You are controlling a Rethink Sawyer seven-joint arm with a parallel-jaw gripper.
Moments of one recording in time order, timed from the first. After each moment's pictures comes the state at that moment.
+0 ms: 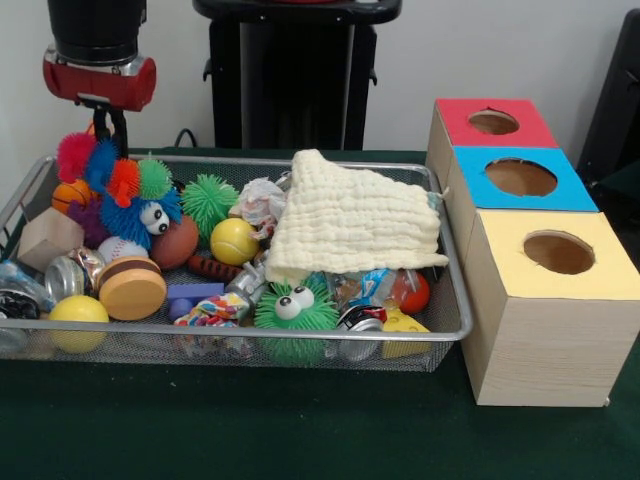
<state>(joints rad) -0.77 -0.75 0.18 1.78 -0.36 0.52 1.63</state>
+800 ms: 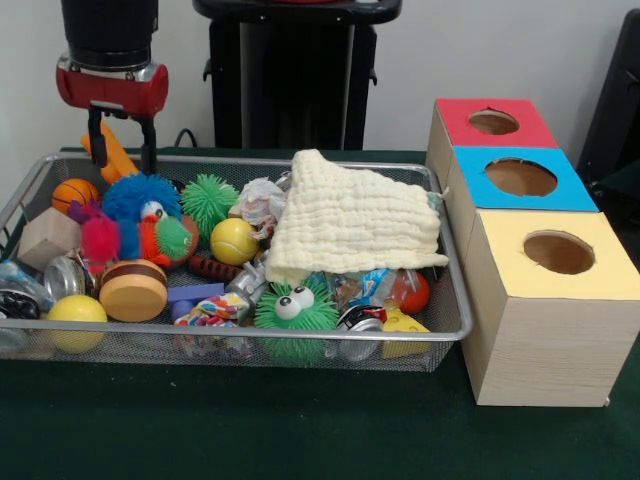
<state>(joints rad) -0.77 -0.75 0.20 1.81 -0.37 0.45 1.63</state>
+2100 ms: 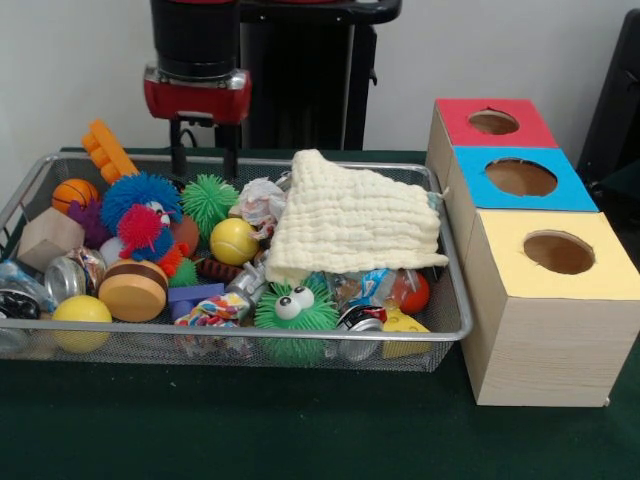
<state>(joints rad) -0.60 -0.75 0.18 1.83 -0.37 0.45 1.63</state>
